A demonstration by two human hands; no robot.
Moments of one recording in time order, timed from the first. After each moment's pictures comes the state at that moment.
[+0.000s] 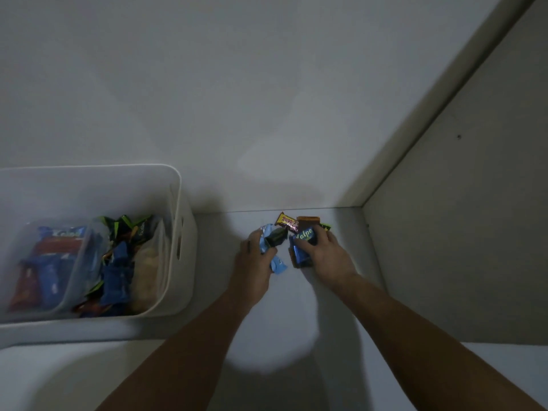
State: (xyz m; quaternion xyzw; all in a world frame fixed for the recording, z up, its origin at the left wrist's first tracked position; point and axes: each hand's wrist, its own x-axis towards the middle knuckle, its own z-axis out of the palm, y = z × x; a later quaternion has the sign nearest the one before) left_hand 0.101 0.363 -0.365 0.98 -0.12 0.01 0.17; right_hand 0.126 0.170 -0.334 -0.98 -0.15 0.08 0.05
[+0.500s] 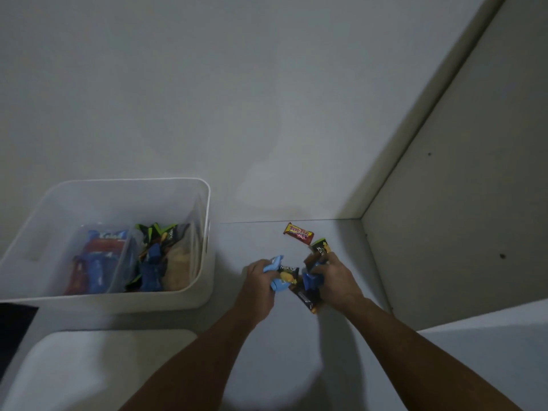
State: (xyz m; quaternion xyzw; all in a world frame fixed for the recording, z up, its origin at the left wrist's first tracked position) left_hand 0.044 0.380 -0.328 0.93 -0.13 0.02 0.33; right_hand 0.066 0.179 -0.301 -0.98 -0.07 0.10 0.18
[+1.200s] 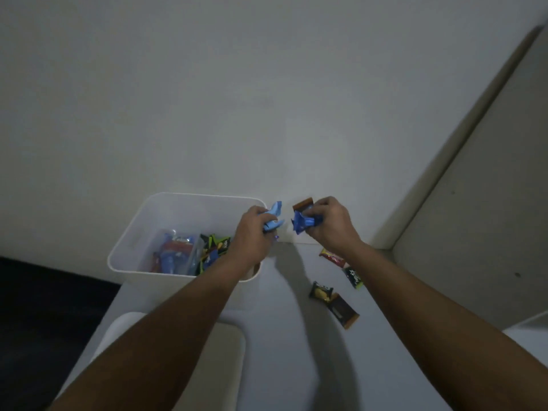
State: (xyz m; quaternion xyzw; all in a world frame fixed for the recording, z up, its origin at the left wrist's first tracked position) left_hand 0.061 0.478 -0.156 0.91 -0.03 0.15 0.37; right_hand 0.096 0.294 -0.129 -0.93 -0.15 -0.07 0.32
